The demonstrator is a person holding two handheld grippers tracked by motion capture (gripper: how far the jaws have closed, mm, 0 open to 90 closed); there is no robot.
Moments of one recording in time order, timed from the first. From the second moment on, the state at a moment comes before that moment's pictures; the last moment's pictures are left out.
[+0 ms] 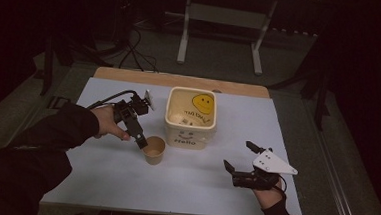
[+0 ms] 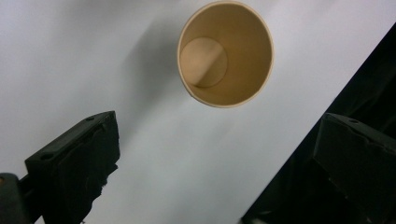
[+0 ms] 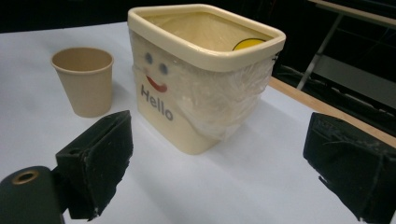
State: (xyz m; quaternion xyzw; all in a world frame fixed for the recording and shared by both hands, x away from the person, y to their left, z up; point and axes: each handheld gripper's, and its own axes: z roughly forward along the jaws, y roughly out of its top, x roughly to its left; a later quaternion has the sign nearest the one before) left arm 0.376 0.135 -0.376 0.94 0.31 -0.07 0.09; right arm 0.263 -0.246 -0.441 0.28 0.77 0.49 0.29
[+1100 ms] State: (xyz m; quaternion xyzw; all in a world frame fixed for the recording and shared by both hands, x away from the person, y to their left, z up) left arm 0.360 0.093 -0.359 1.00 0.06 -0.03 0.06; right arm 0.263 -0.244 -0.442 0.26 0.78 0.50 0.27
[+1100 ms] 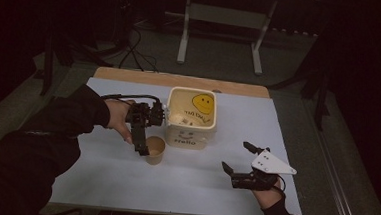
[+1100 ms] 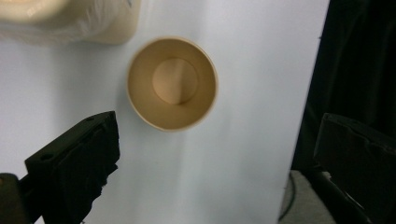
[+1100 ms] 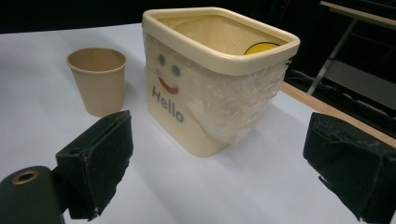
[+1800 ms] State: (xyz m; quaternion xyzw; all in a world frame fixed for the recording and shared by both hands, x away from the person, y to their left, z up) left arm 0.364 0.089 -0.385 1.00 0.05 -0.02 0.04; right arm 0.263 -0.242 -0.442 0.25 0.79 0.50 0.27
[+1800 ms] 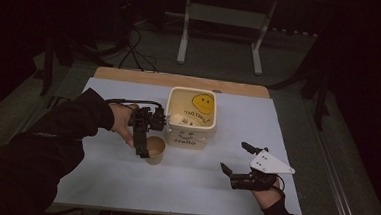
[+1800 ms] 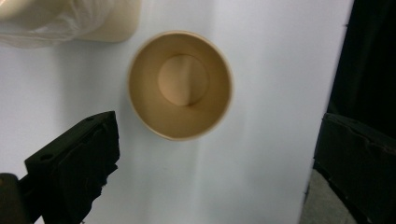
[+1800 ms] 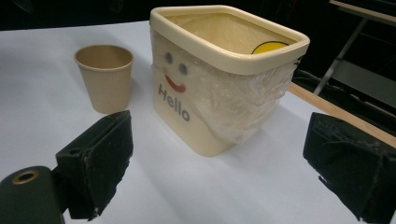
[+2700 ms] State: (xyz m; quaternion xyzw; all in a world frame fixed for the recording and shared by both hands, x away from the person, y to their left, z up) left arm 0.377 0.080 -0.444 1.00 0.03 0.01 0.04; right arm 0.264 -0.242 -0.443 0.25 0.79 0.49 0.26
